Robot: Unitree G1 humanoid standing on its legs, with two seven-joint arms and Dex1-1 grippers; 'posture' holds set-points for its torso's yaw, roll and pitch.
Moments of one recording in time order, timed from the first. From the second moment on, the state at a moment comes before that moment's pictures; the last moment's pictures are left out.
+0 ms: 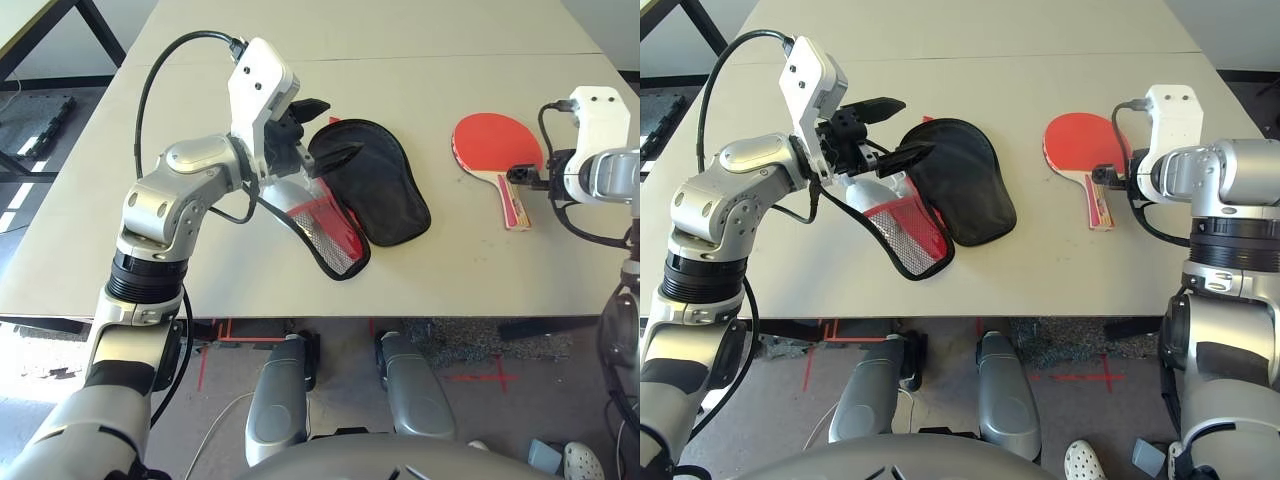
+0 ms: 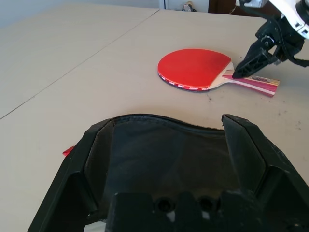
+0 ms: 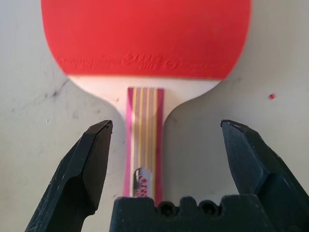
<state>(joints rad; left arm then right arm) -0.71 0.49 -0.09 -0.18 -0.45 0.68 -0.69 -0.76 -0.63 -0.20 0.14 0.31 1.50 0.19</state>
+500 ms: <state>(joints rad) -0.70 0.48 -0.09 -0.19 -0.44 0.68 -0.68 -0.71 -0.58 -0.21 0.09 0.27 1.49 0.17</state>
